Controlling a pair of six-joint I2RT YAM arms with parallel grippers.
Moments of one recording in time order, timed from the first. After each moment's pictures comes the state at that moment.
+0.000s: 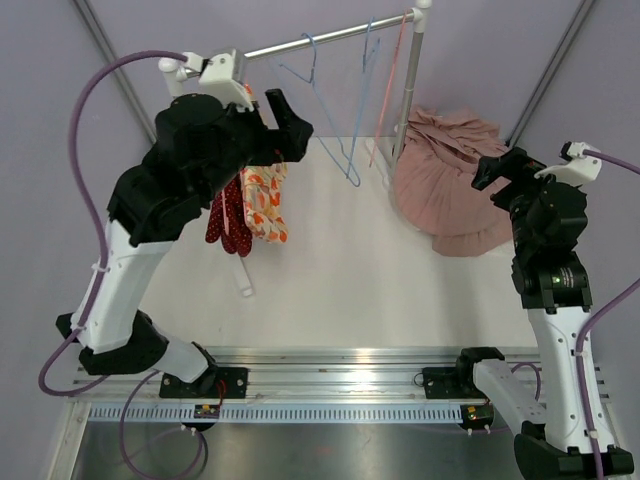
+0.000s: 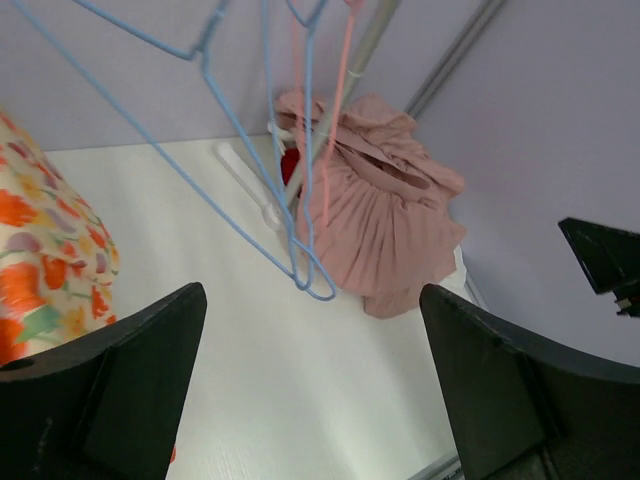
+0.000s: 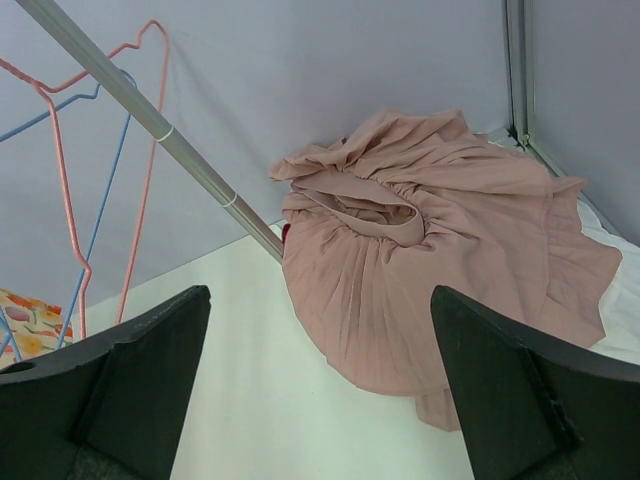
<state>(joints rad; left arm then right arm) -0.78 1.51 2.24 -0.92 -0.28 -0.44 0.05 0.85 1.18 -0.36 0.21 0.42</state>
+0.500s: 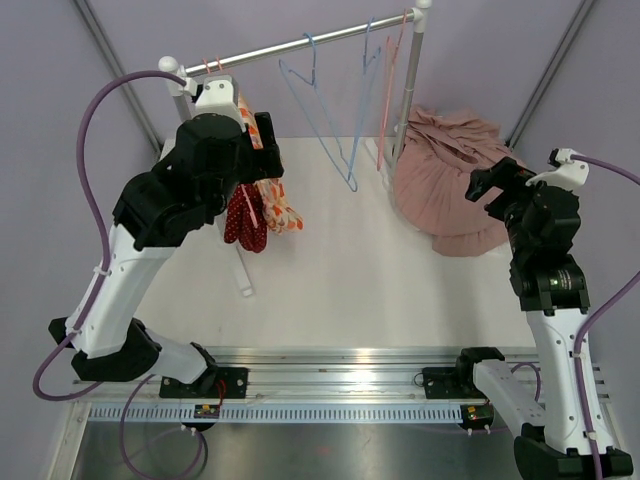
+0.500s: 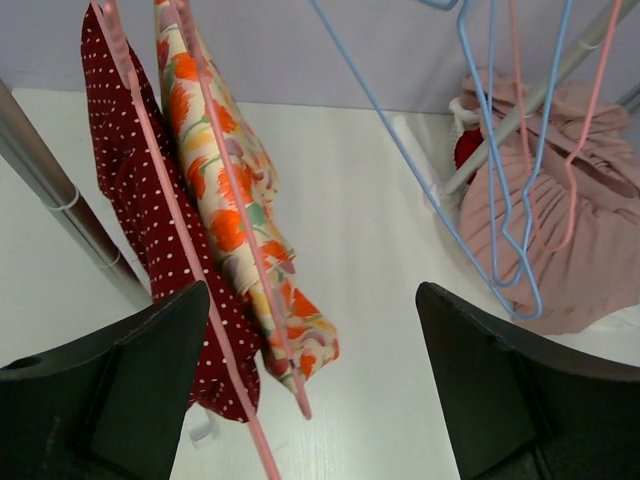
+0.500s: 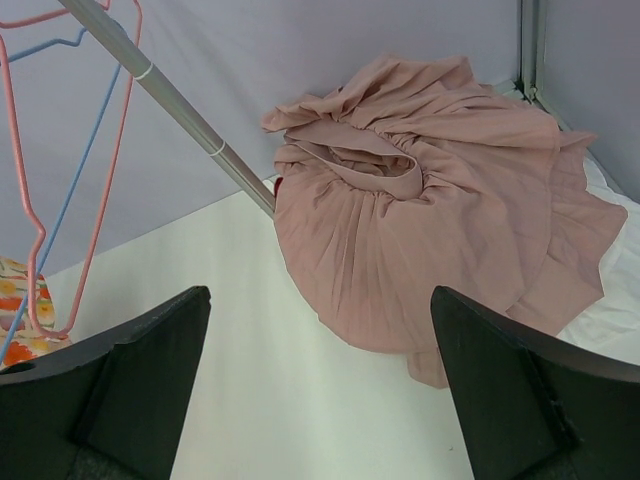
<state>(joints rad) -0.78 1.40 2.12 -1.07 -0.60 -0.42 0.05 0.82 1.16 -0.44 0.17 0.42</state>
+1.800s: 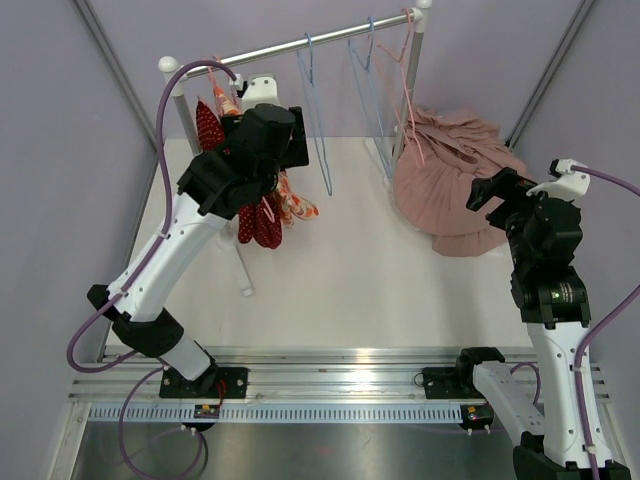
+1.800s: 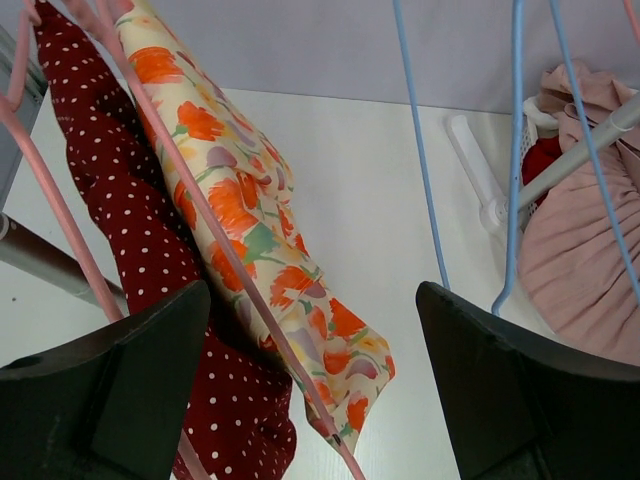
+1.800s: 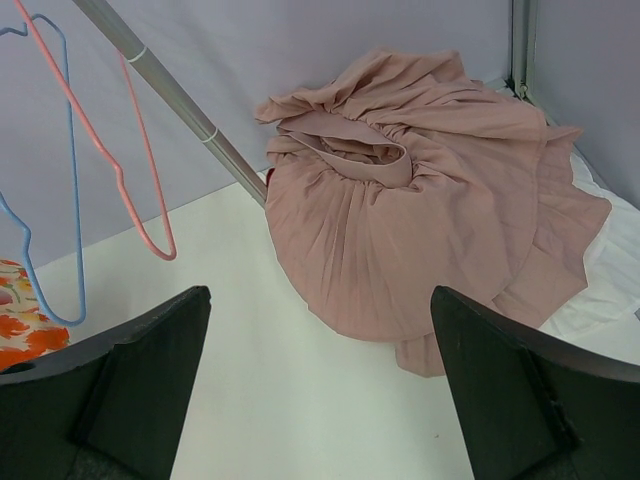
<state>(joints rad) -0.76 1.58 2.08 -0.97 -0.71 -0.43 0.05 0.76 1.11 -0.46 0.17 0.39</state>
